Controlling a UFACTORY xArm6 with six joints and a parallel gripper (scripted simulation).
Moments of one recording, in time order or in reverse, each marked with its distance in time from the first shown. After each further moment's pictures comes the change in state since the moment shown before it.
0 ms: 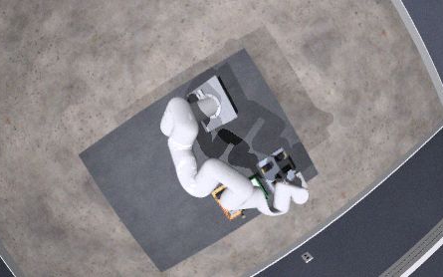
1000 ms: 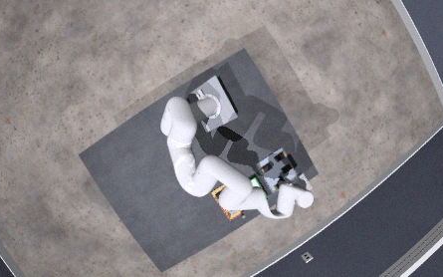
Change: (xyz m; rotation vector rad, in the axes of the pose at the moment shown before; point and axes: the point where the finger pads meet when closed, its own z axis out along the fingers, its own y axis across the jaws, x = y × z) arm -0.001 0.001 -0.049 -0.004 0.000 -0.059
